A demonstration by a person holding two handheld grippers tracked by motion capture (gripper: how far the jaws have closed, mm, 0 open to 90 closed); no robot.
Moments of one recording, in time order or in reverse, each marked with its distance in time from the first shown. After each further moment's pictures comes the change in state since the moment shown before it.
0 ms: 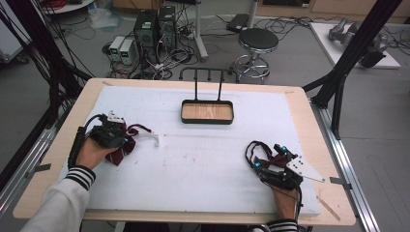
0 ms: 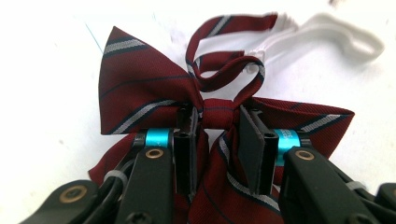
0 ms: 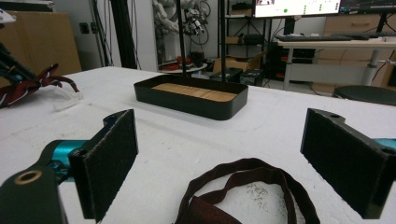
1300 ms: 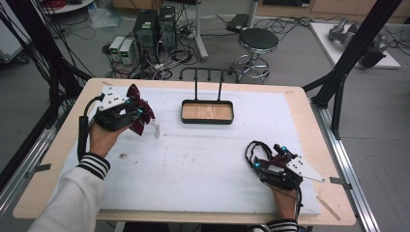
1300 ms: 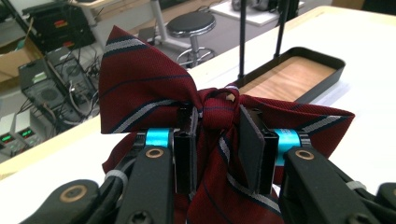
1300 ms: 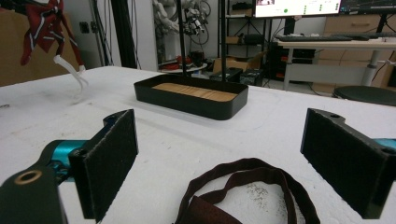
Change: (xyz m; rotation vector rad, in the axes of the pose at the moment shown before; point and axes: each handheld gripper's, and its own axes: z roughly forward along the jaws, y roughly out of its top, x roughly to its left) left arm -0.019 0.057 -0.039 -0.523 -0.026 0.028; right arm 0.000 0.000 0.000 0.002 0.001 -0.003
